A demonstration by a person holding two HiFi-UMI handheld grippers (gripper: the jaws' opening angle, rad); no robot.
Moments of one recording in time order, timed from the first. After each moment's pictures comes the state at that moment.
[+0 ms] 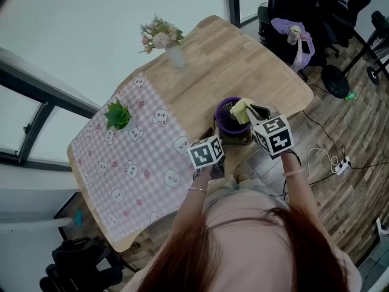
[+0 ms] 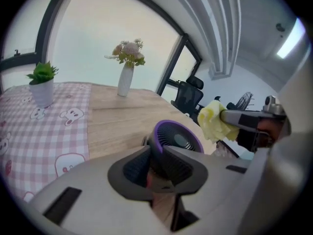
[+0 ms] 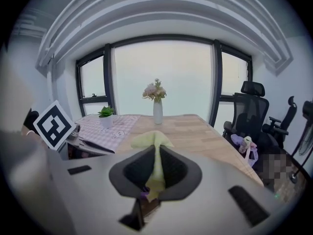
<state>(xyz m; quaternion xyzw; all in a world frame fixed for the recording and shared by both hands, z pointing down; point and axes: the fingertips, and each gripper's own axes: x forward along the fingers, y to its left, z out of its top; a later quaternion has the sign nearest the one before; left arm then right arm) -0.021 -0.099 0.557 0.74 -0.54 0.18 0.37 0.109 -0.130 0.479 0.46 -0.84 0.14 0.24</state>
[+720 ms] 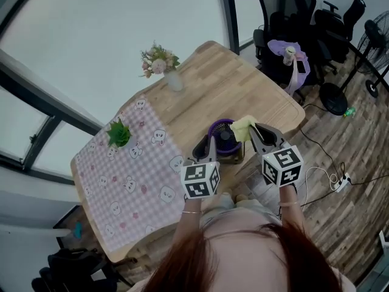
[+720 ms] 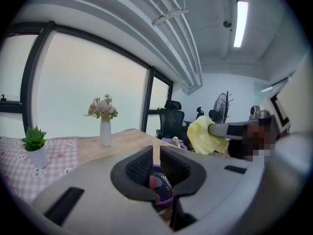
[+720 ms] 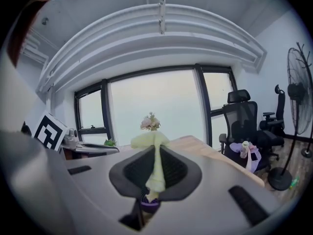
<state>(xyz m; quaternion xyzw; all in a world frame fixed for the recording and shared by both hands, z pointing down) 0.026 -0.089 0.411 0.82 -0.53 0.11 0.15 0.158 -0.087 0.383 0.50 -0.85 0.13 0.07</state>
